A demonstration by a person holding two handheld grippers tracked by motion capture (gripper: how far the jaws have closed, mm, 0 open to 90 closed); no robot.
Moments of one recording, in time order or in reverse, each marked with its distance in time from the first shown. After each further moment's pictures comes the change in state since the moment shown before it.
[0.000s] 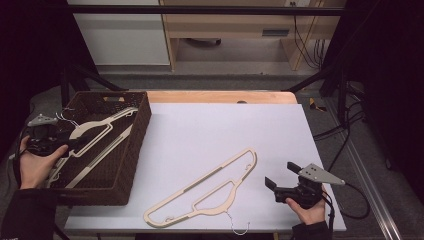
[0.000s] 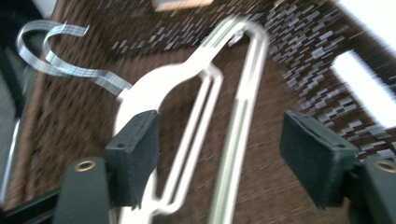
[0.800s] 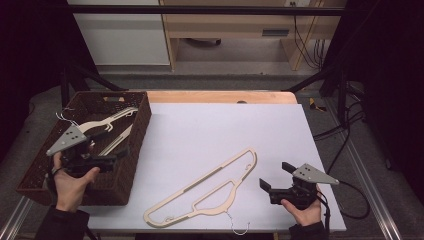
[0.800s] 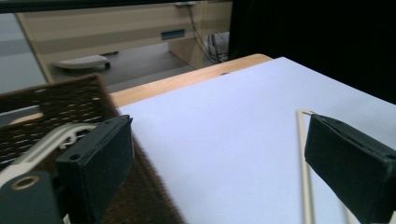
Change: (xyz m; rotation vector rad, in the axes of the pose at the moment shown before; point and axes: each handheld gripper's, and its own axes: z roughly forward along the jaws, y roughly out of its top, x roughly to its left) left arm -0.135 0.001 -0.029 -0.306 -0.329 0.153; right arm 0.013 0.005 0.005 0.010 0.025 -0.021
